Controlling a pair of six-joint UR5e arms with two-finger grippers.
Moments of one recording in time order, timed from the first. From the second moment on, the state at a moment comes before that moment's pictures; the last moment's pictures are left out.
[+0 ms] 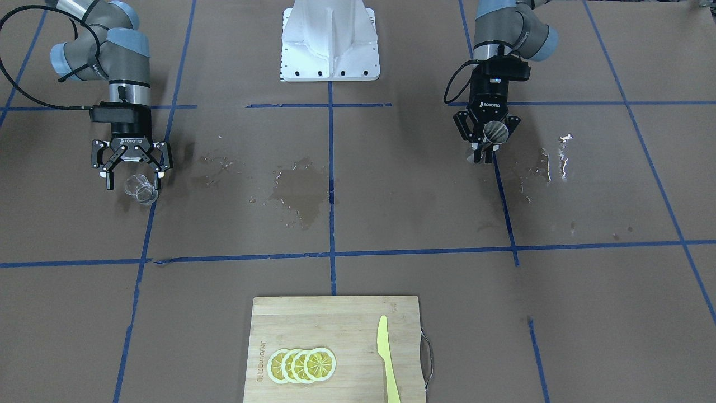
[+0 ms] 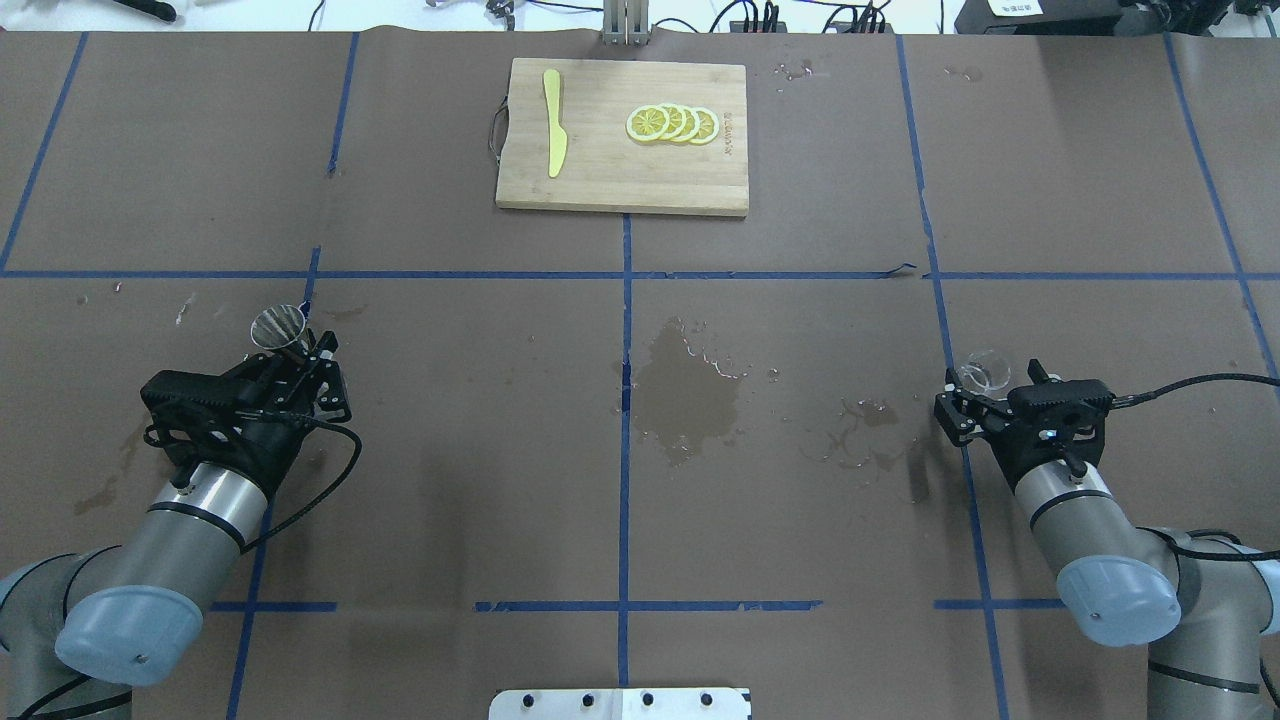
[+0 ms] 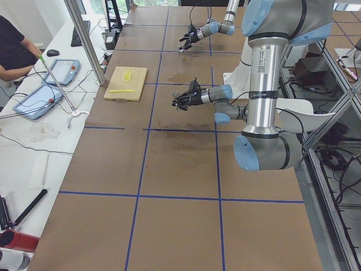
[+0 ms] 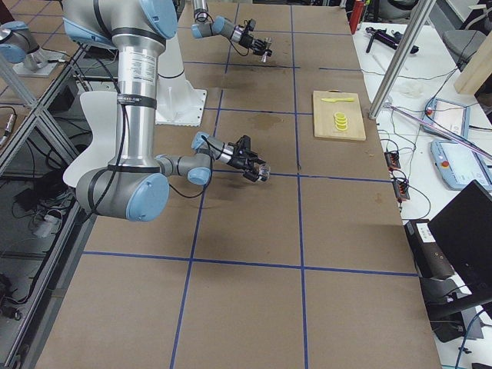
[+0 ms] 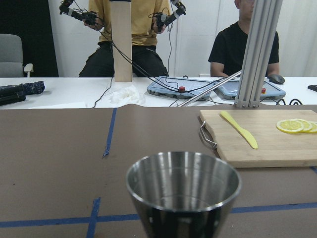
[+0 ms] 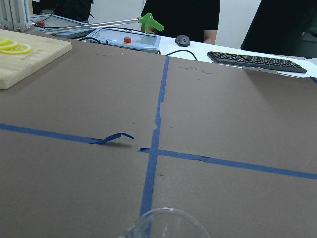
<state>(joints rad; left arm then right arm) -0.21 -1.59 -1.85 -2.51 -0.63 -1.09 0.25 -1.68 1.71 -0.69 0.72 1.20</state>
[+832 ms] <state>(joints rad) -0.21 -1.60 -1.84 -2.54 -0.62 -1.06 0.26 -1.63 1.68 -0.69 0.74 1.20</state>
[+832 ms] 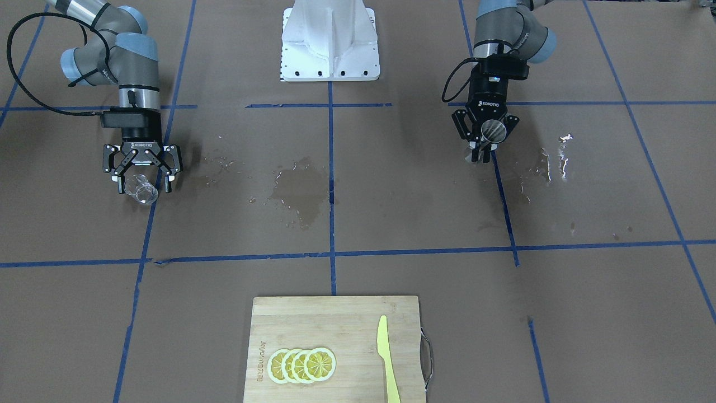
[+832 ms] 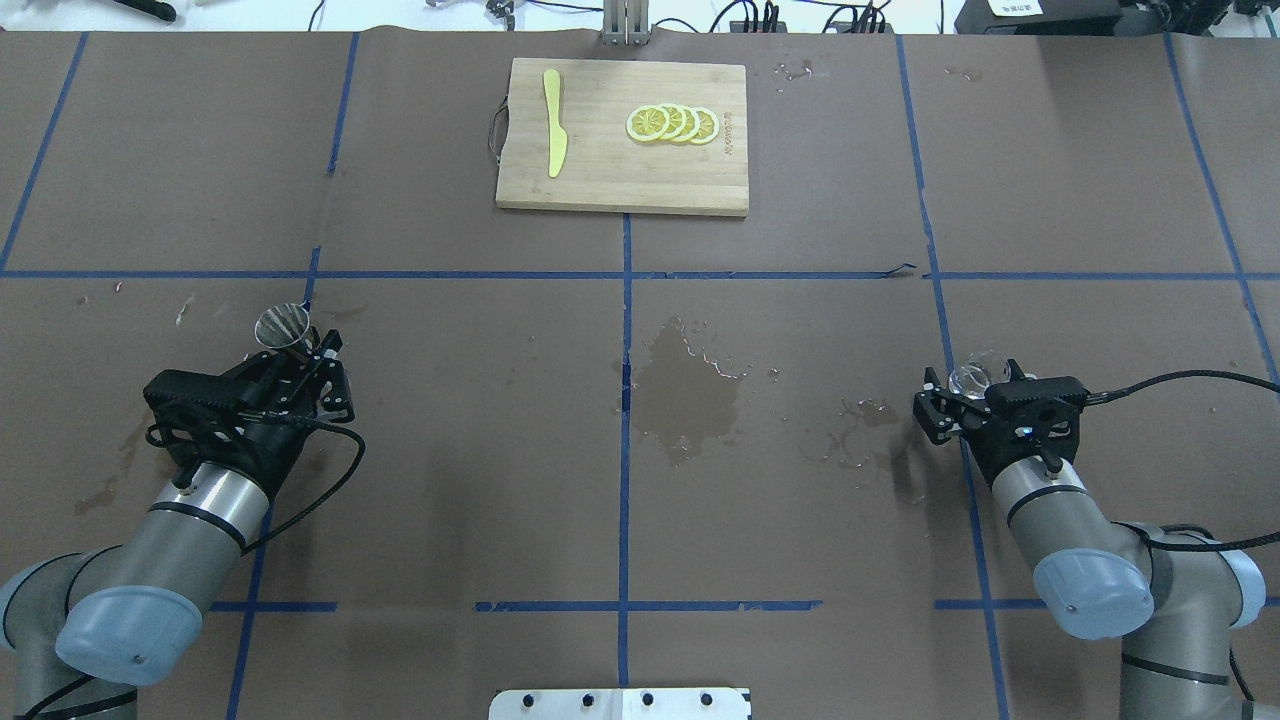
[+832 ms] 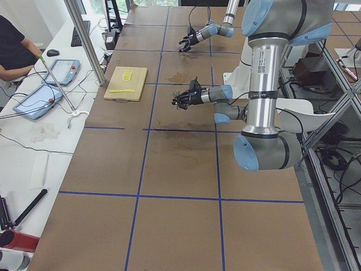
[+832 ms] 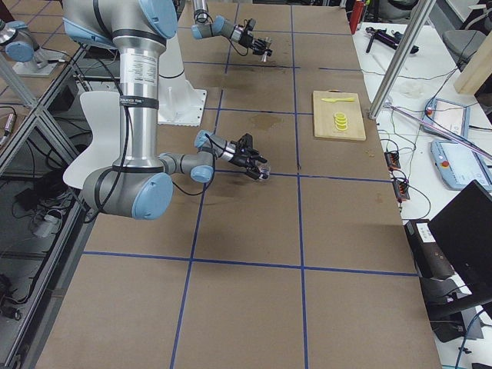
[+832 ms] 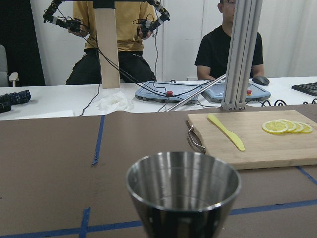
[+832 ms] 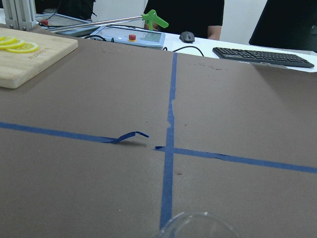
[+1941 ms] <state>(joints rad) -0.21 -1.61 -1.84 -2.54 -0.62 -1.06 0.26 -1.64 1.68 -0.69 0.77 1.20</state>
